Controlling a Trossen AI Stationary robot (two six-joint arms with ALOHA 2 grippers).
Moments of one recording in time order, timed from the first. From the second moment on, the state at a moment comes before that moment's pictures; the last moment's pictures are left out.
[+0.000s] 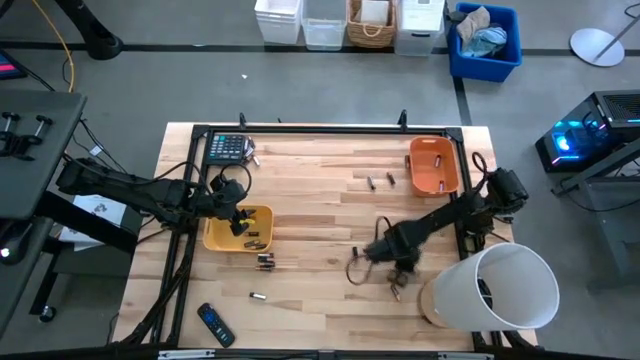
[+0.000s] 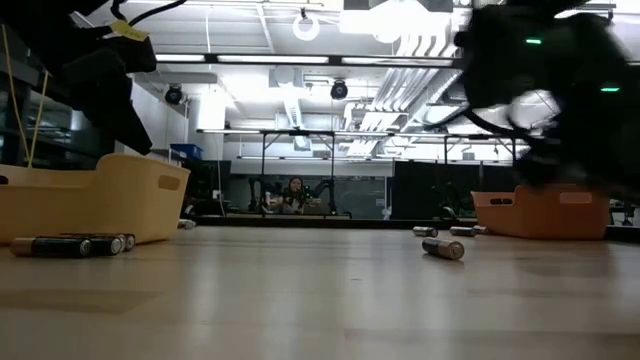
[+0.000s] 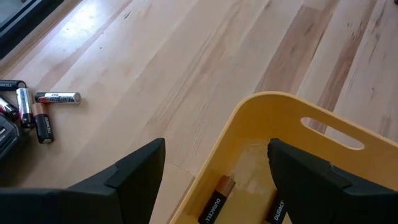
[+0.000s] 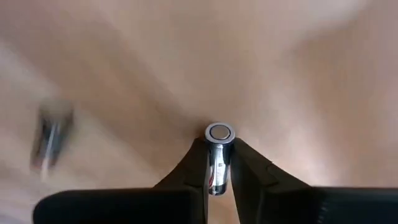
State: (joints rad) left arm -0.17 0.83 0.54 -0.70 -0.48 -0.53; right arm 0.31 1.74 0.94 -0.94 -0.30 0.80
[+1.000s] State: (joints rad) left arm -0.17 0.83 0.55 -0.73 -0.45 -0.50; right arm -0.66 1.59 1.10 -1.19 0.40 0.67
